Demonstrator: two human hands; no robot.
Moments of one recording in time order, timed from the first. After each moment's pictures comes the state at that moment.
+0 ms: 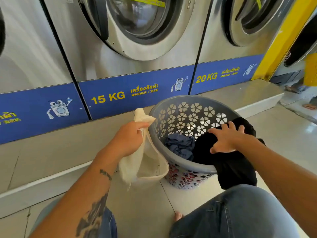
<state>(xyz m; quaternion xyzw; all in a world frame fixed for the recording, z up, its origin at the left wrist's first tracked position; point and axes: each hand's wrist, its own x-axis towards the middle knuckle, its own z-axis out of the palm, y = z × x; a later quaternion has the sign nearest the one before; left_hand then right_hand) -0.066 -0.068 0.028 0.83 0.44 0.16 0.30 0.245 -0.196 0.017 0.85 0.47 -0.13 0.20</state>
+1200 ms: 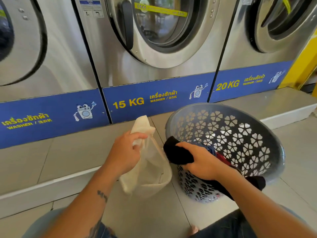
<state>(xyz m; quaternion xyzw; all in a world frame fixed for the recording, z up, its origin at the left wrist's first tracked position) -0.126 -0.074 0.012 0.78 0.50 0.26 0.29 0.112 -0.170 -0.006 0.70 0.63 -0.29 -0.18</state>
